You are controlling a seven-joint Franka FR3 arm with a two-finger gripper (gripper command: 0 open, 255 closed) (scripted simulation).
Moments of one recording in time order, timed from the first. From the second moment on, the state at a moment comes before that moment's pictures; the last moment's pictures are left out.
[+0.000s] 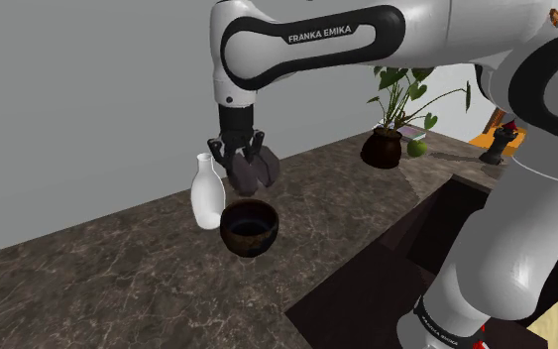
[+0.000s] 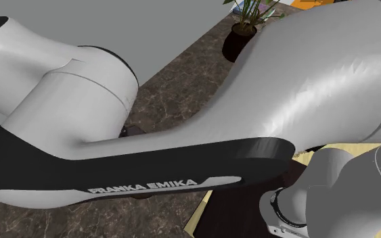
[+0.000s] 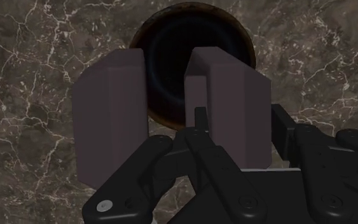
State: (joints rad) arm 0.10 0.03 0.27 -1.80 0.01 1.77 0.52
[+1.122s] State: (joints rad) arm 0.10 0.08 0.27 -1.95 0.00 1.98 0.53
